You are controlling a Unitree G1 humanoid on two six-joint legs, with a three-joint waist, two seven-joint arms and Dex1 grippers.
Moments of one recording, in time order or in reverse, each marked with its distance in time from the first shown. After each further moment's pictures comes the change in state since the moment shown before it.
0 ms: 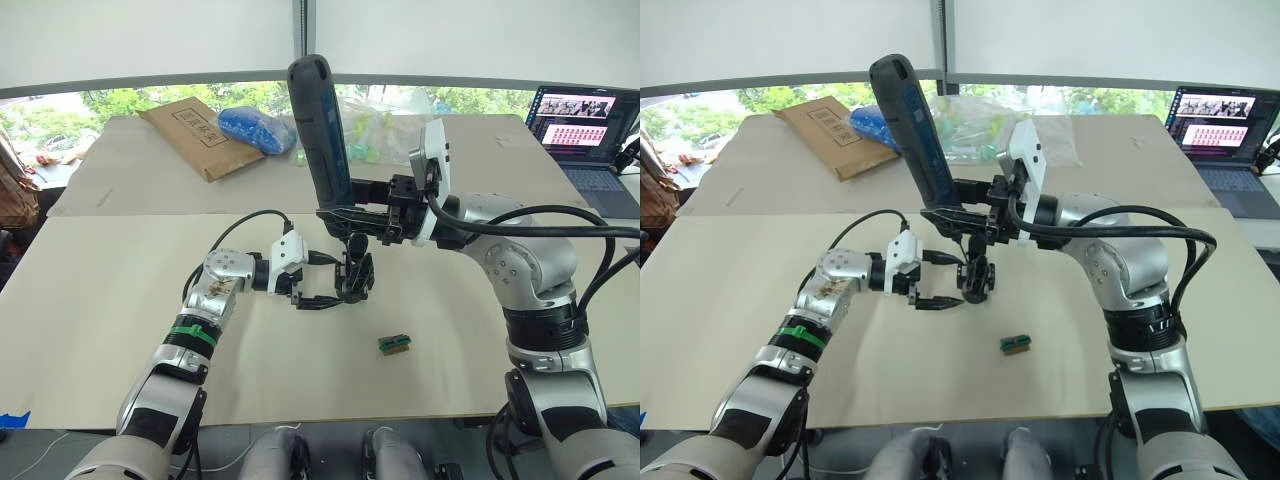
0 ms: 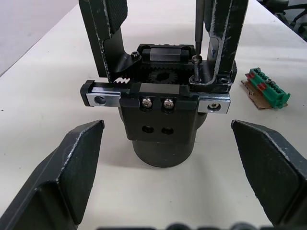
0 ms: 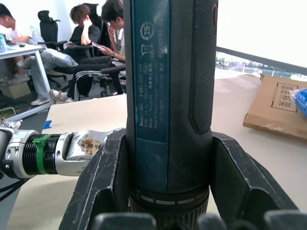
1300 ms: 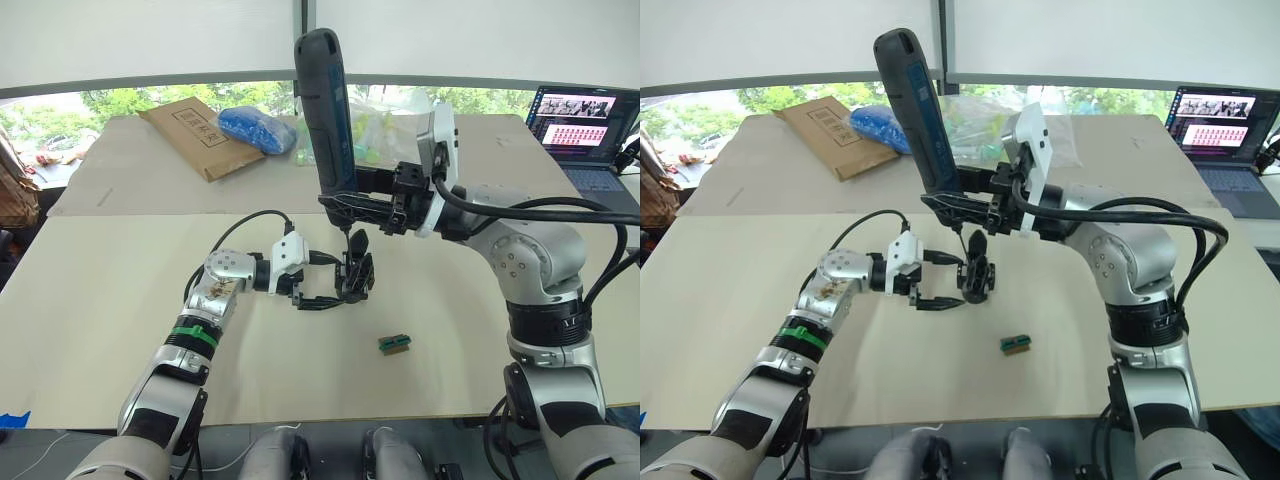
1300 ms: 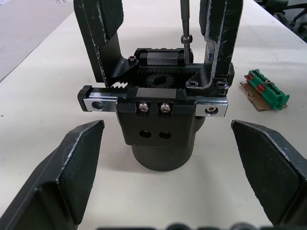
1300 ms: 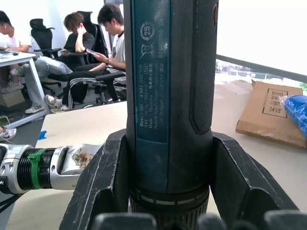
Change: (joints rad) left arm 0.003 -0.006 0.000 0.000 0.001 -0.022 0.004; right arm -0.027 0.007 -0.036 -0.009 0.027 0.048 -0.042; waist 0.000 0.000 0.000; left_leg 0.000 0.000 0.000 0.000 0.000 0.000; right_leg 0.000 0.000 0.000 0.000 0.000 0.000
